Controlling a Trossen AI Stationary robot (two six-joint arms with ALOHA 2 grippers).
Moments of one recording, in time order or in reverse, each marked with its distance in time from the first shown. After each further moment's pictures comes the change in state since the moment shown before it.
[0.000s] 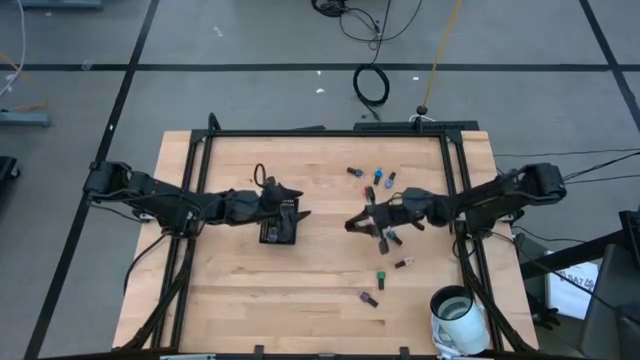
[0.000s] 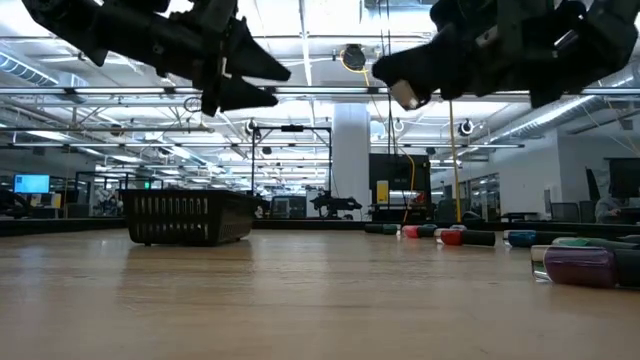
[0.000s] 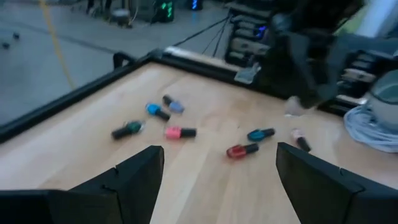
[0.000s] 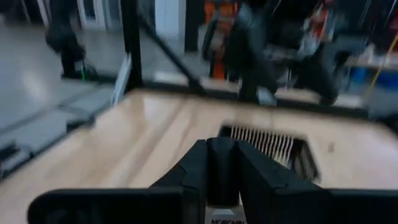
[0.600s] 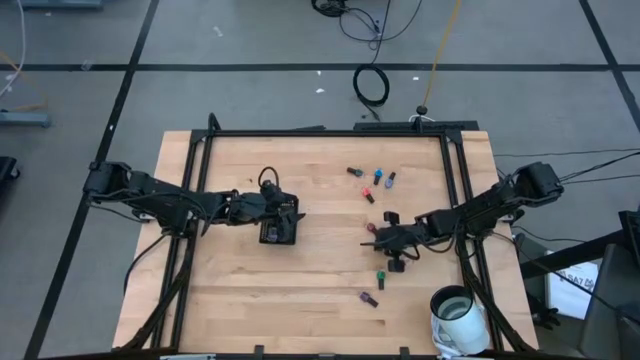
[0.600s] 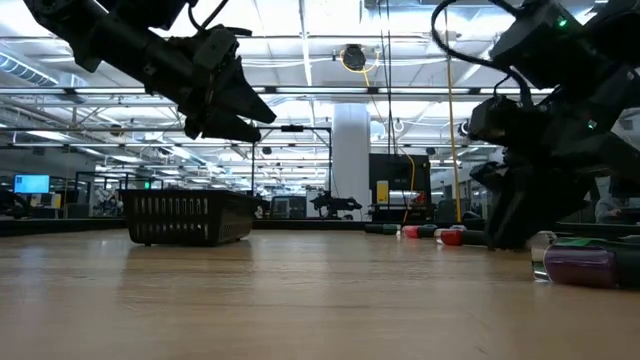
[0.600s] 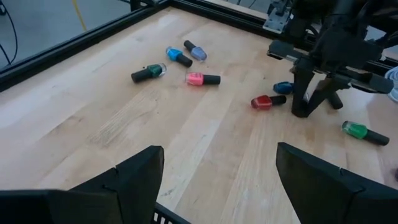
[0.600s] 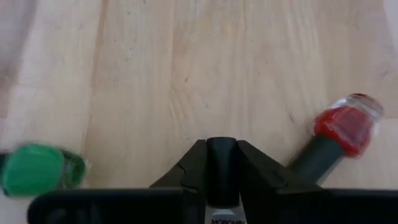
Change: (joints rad) left arm 0.023 0.000 0.000 -0.224 -0.004 -0.112; right arm 0.241 0.005 -0.004 -0.855 0.340 0.255
